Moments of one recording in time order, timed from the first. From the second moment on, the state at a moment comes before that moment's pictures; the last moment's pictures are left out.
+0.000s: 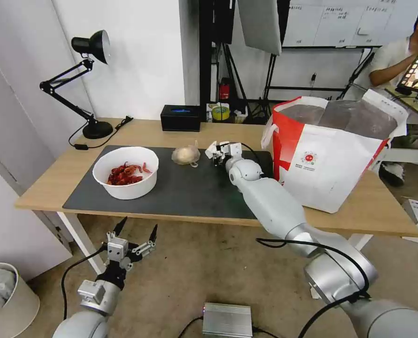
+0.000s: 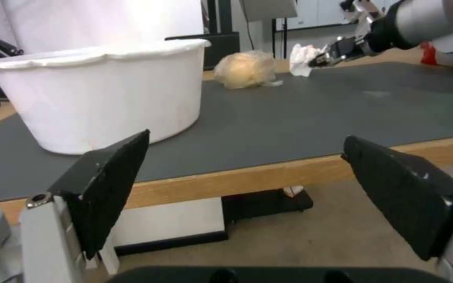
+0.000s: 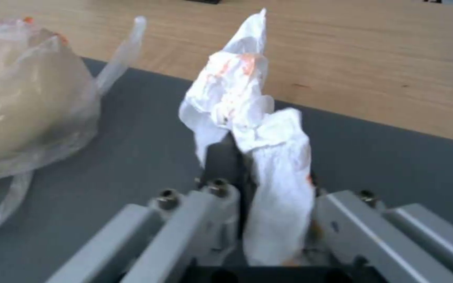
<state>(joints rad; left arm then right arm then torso) 1.62 -1.23 -0.55 -2.01 -0.21 -0.17 0.08 -0.22 1.45 -0.14 0.84 0.58 -0.34 0.10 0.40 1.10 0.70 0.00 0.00</state>
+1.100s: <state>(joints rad) 1.66 -1.26 -0.55 -2.06 -0.19 -0.17 0.08 -0.53 0.99 0.07 1.86 0.76 -0.45 0.29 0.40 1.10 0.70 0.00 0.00</state>
